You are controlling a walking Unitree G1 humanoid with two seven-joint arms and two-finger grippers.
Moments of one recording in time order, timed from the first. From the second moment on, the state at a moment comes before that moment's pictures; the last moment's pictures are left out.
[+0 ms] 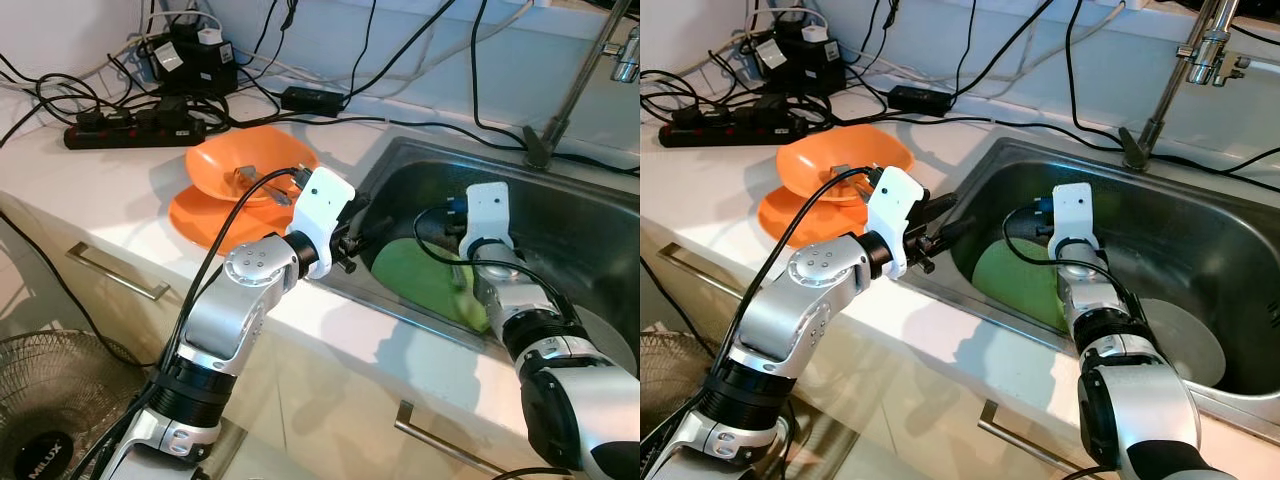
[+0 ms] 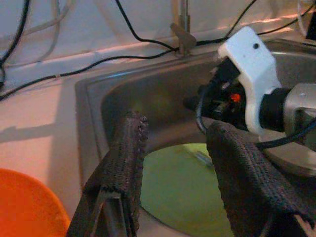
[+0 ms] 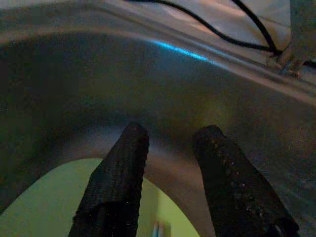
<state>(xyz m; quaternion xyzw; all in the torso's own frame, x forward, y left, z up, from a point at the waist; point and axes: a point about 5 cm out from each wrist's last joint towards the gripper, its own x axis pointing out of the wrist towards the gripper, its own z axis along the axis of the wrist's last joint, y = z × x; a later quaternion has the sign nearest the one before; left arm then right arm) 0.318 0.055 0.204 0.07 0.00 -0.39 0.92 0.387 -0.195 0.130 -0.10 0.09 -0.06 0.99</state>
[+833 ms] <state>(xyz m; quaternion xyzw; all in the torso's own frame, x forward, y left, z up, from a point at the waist) 0.302 0.062 0.215 0.48 -0.09 -0.31 0.82 0.394 -0.158 0.166 -0.01 -0.04 0.01 1.00</state>
